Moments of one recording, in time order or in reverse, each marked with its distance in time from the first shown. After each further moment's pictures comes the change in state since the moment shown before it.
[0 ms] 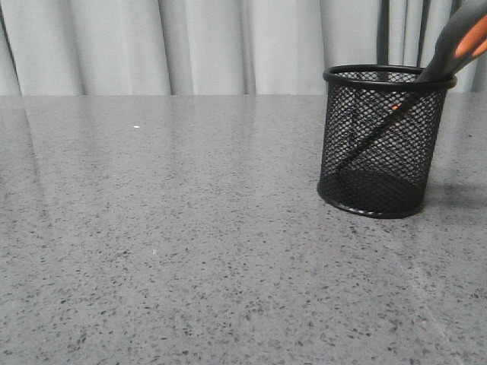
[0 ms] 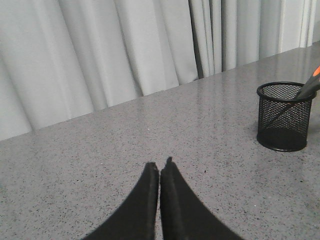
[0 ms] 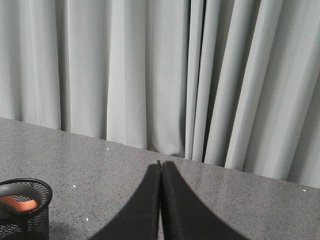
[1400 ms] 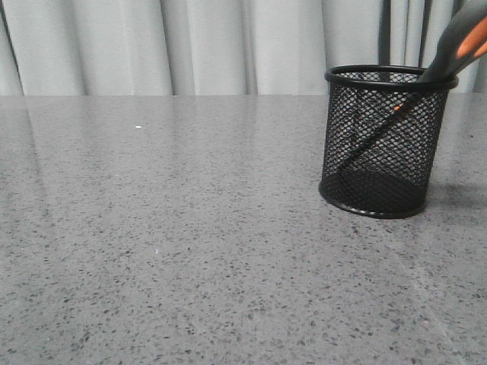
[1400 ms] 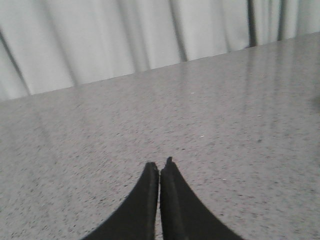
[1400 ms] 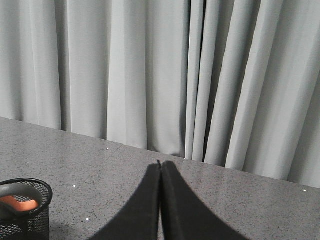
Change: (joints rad) left arm 0.189 0.000 0.183 0.003 -0.107 0.000; right arm 0.000 0.000 0.000 -0.002 0.002 0.001
